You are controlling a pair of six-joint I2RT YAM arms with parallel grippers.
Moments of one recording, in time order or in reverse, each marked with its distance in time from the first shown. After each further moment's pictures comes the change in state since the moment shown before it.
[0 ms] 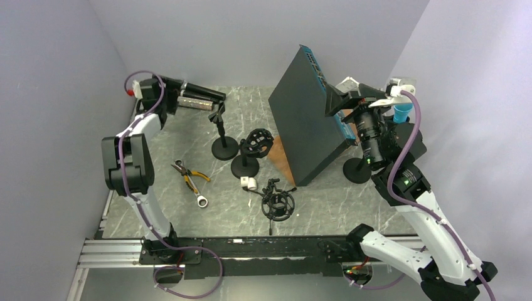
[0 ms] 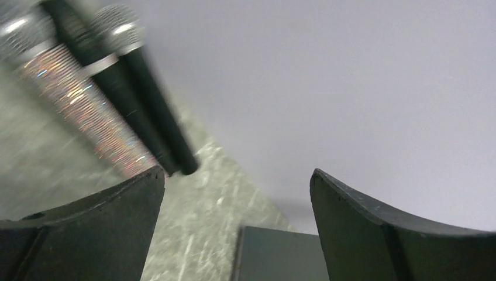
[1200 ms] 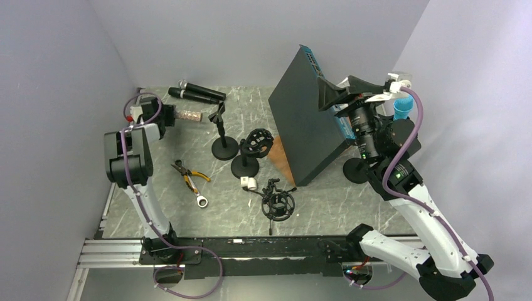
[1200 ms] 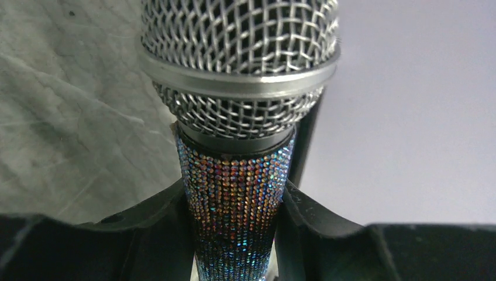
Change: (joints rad) left arm 0.076 0.105 -0.165 0.077 -0.069 -0.219; right arm 0.000 0.048 -0.012 0.147 -0.090 0.078
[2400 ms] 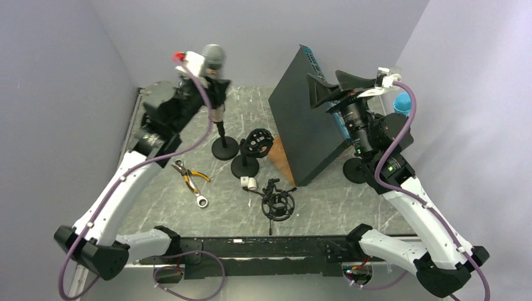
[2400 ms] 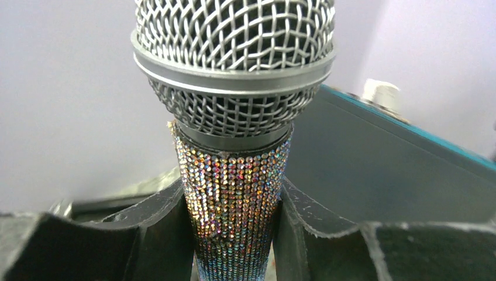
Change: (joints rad) left arm -0.738 -0.772 0.168 -0.322 0.078 1.403; right arm 0.001 0.068 0.029 0.048 -0.112 0.043
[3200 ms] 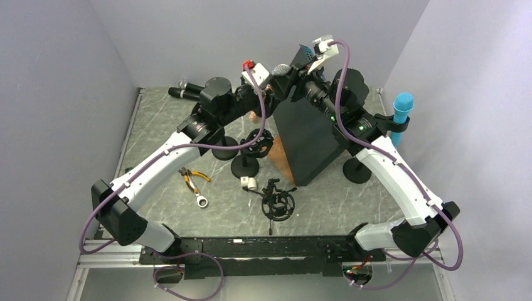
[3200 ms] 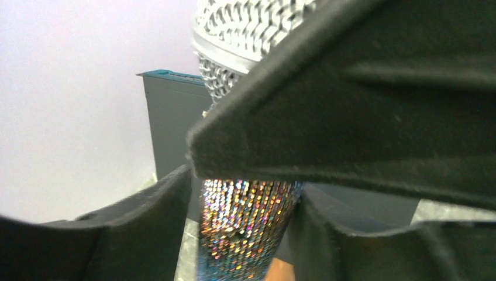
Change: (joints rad) left arm -0.153 0.245 0.083 0.111 0.113 0.080; right arm 0.000 0.349 0.316 -0.251 -0.328 0.029
